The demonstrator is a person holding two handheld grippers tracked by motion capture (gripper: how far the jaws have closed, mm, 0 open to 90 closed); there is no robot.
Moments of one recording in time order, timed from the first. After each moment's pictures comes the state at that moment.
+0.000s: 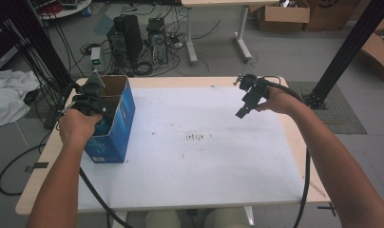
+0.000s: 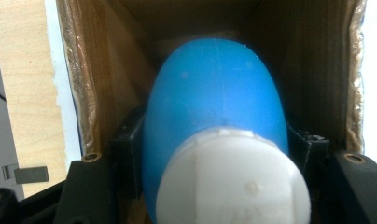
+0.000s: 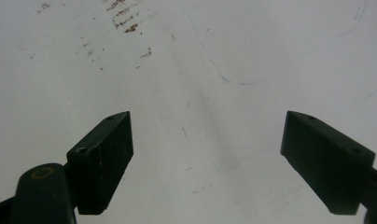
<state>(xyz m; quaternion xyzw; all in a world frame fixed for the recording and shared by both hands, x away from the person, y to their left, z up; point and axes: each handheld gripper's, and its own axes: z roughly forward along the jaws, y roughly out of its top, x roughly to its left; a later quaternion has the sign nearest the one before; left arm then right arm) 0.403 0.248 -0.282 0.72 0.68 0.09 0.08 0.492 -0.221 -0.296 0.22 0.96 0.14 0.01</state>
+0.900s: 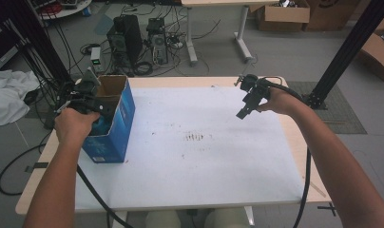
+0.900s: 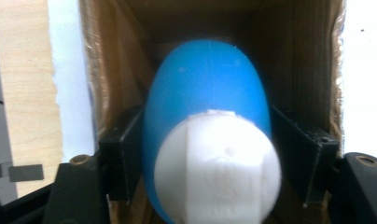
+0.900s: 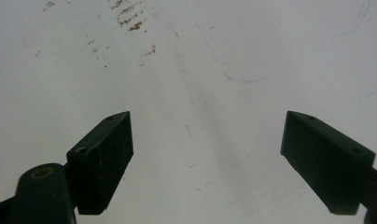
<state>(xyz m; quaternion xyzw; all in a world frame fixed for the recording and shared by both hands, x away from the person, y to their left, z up) 0.398 0.252 -0.270 0.71 0.69 0.09 0.10 0.489 -0.222 -0.295 0.22 0.96 0.15 0.01</state>
